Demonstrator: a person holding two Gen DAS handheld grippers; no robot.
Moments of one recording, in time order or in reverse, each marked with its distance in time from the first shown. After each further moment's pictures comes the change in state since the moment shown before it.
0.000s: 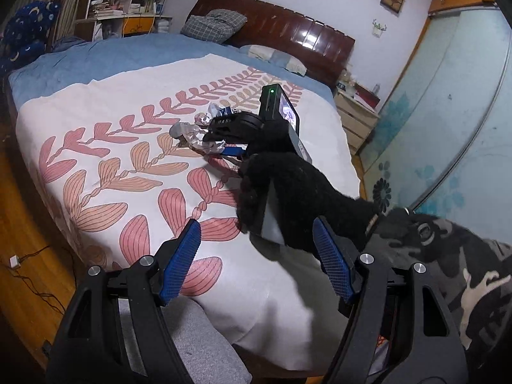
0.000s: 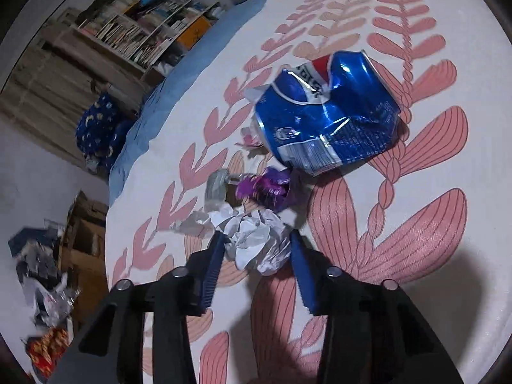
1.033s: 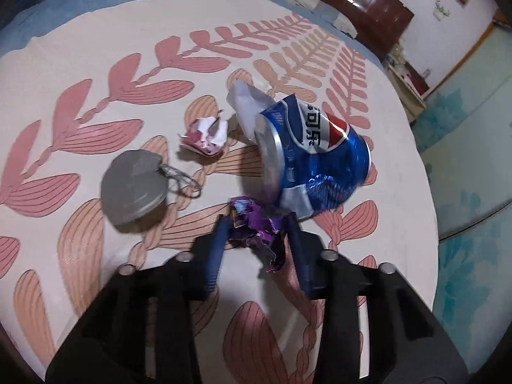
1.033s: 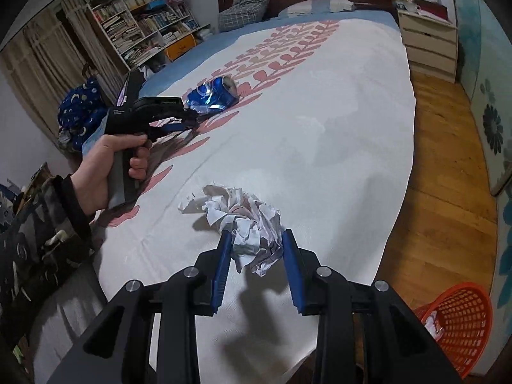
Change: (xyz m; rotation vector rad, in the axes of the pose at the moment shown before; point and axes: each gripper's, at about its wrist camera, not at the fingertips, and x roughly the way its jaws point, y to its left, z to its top) left arm 0.292 0.074 0.131 -0.138 0.264 0.038; right arm -0.245 -0.112 -0.177 -0.111 -0.132 -0.230
